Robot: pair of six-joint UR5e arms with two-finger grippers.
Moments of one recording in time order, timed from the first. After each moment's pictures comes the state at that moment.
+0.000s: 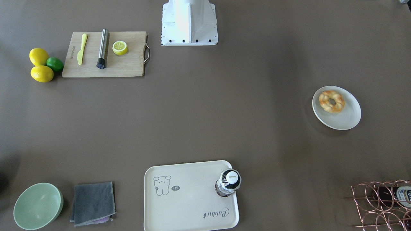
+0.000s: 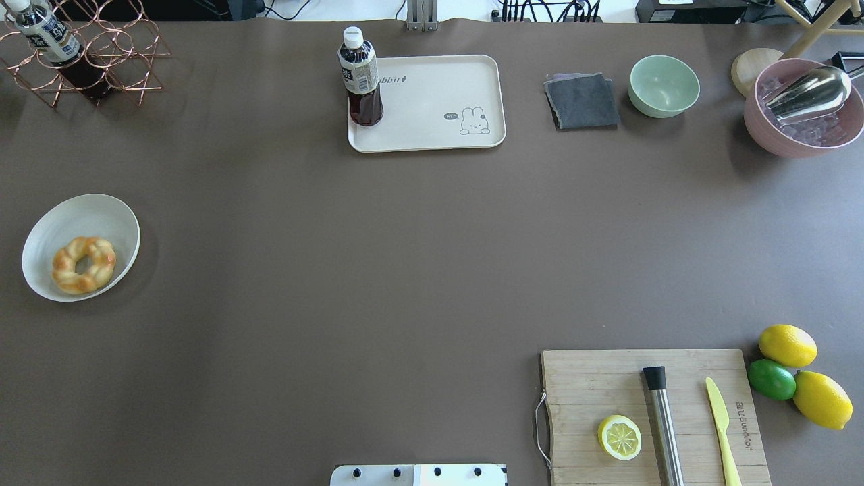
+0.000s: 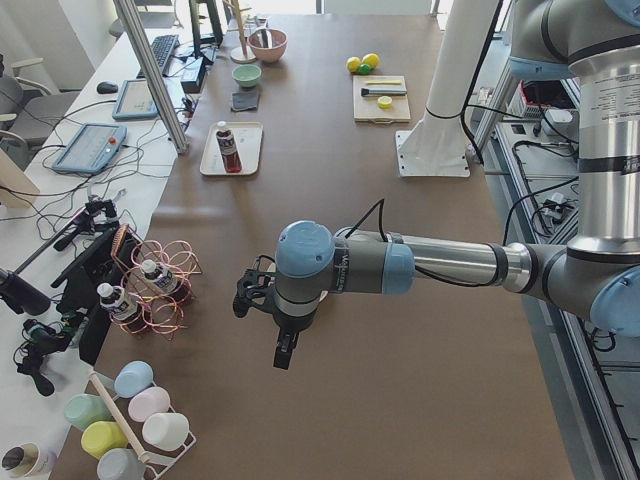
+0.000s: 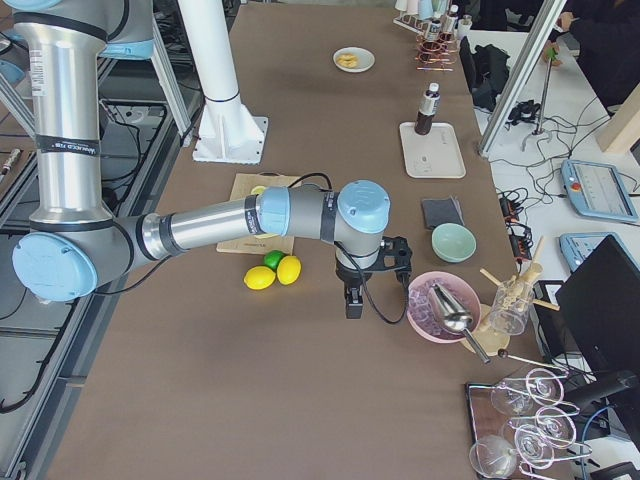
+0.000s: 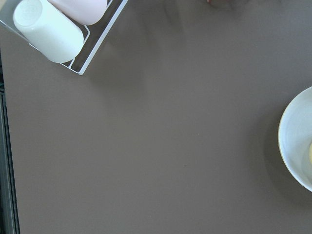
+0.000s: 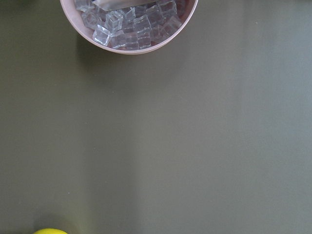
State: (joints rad) left arm -1.74 -1.45 -1.79 -1.53 -2.31 0.23; right arm 1.64 -1.60 1.86 -1.88 2.35 -0.14
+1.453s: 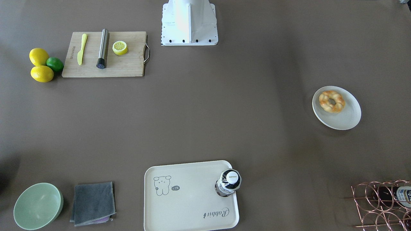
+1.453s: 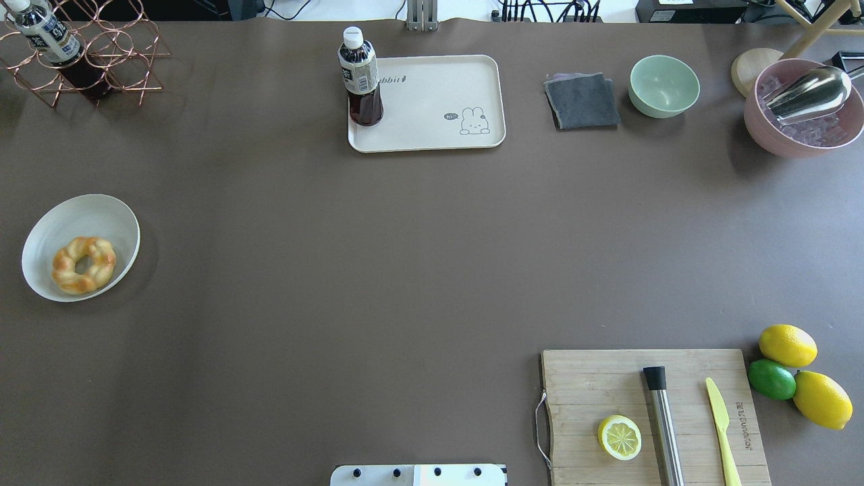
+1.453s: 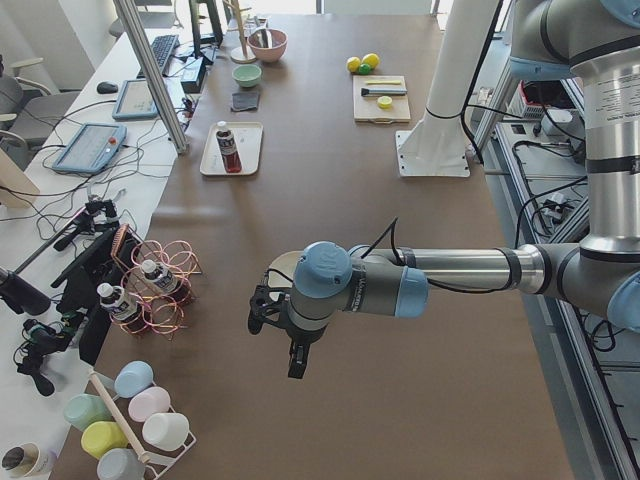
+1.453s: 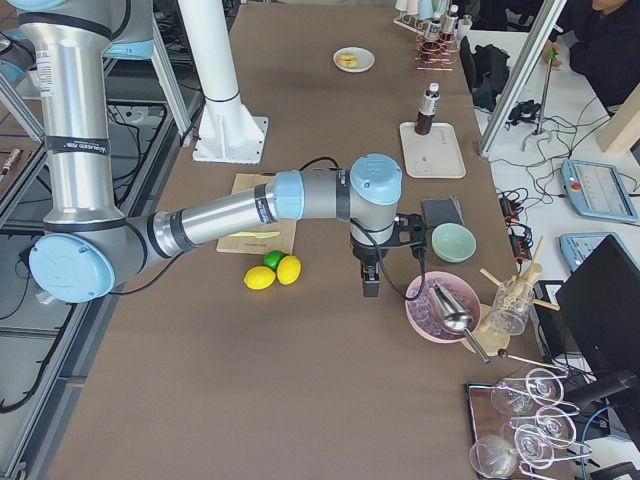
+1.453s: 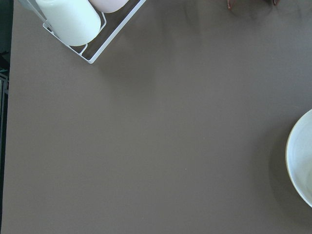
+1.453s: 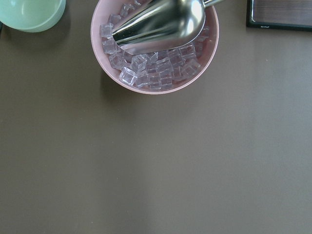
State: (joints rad) left arm -1.72 -1.38 -1.76 -1.70 -2.34 0.08; right arm 1.60 -1.55 1.88 -1.84 2.35 -0.04
